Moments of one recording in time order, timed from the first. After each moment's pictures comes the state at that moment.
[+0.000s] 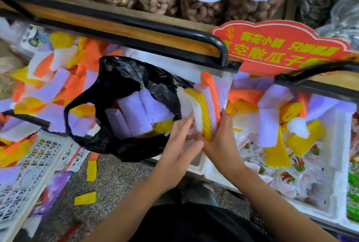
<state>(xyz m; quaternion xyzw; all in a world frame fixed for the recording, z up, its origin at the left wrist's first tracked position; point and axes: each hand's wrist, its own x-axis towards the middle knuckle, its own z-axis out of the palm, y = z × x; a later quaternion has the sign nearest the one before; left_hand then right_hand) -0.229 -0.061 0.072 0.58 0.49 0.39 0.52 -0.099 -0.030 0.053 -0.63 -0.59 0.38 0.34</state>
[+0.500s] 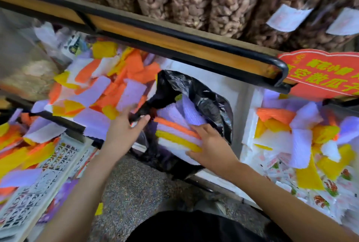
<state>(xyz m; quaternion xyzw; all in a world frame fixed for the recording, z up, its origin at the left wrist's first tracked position) -0.448 -0.020 0.081 0.54 0.74 0.30 0.27 -0.217 -0.008 0.042 -0.53 -0.80 0.26 0.10</state>
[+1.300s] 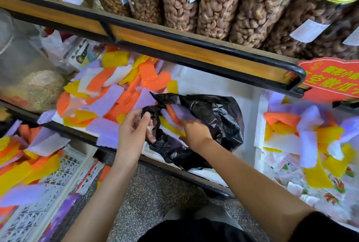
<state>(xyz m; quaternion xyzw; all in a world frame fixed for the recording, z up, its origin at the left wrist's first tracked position) -0.482 -0.028 0.086 0.35 0.61 0.56 0.43 -0.328 0.046 0.015 -0.56 -0.81 0.13 -0.09</state>
